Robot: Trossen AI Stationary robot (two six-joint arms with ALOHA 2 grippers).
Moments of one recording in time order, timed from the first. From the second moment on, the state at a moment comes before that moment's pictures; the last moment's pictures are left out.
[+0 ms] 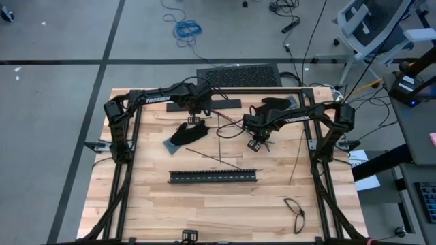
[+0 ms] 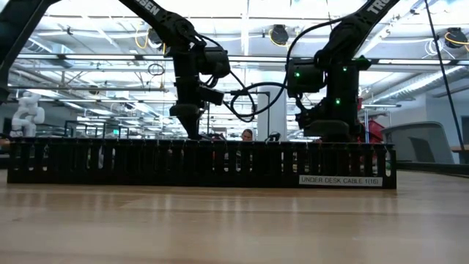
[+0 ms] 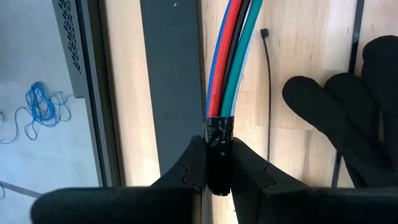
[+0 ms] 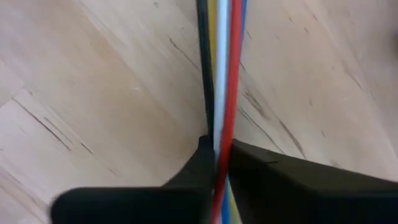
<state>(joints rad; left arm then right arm) 0.52 1.86 1.42 -0.83 -0.19 0.58 -0.28 1.79 0.92 -0.72 0.06 0.37</state>
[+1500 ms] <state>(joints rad) 0.53 1.63 1.45 -0.65 -0.41 0.77 -0.39 1.38 0.96 -0.90 0.31 0.28</state>
